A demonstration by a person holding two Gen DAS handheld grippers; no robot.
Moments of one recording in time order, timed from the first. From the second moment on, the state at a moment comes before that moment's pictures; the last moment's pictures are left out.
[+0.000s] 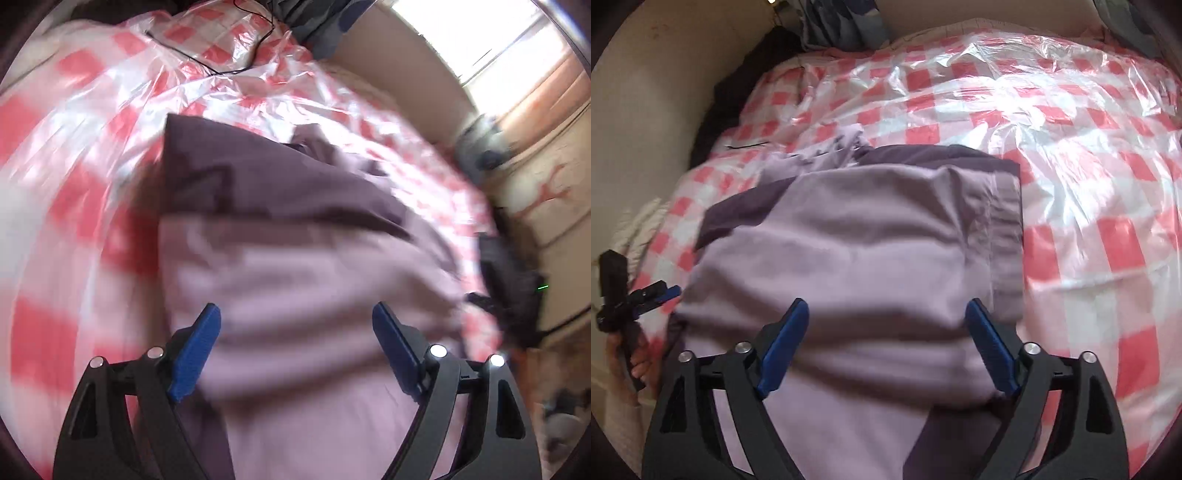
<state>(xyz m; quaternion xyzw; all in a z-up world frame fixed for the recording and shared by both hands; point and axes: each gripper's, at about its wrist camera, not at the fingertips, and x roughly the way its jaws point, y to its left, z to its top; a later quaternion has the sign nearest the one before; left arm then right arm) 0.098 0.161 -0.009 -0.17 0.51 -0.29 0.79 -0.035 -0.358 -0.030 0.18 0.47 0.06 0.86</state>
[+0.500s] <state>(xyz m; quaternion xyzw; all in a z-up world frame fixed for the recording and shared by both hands) -0.174 0.343 -0.098 -0.35 0.58 -0.40 0.61 -0.322 -0.394 -0.111 0.49 0.51 0.25 0.66</state>
